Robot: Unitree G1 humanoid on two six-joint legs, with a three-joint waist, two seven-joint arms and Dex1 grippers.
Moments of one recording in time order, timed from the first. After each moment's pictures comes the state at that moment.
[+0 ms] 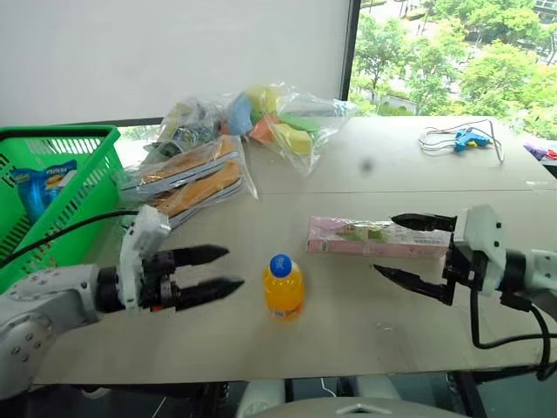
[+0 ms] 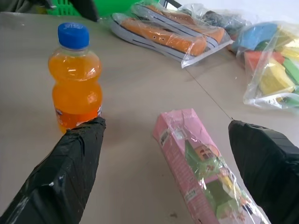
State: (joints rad) left arm 0.20 0.97 0.46 -0.59 -0.95 0.91 -1.01; right arm 0.04 -0.87 -0.21 -0.75 0.68 0.58 0.83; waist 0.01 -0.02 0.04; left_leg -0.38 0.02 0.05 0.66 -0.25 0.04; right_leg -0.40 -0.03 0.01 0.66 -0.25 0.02
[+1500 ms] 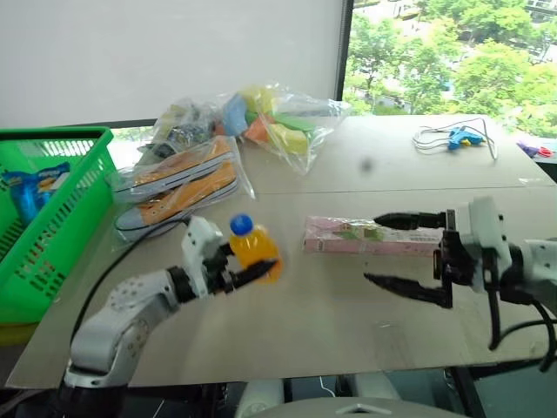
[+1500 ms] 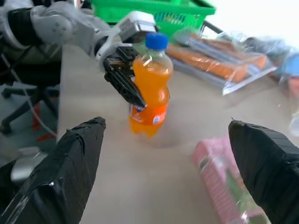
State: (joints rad) left arm 0.02 0.61 0.21 -0.41 -0.69 0.61 -0.73; right arm -0.22 -0.80 -0.12 -0.67 0.83 0.66 0.86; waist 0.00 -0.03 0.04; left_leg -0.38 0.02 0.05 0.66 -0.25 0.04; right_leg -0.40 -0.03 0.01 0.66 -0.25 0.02
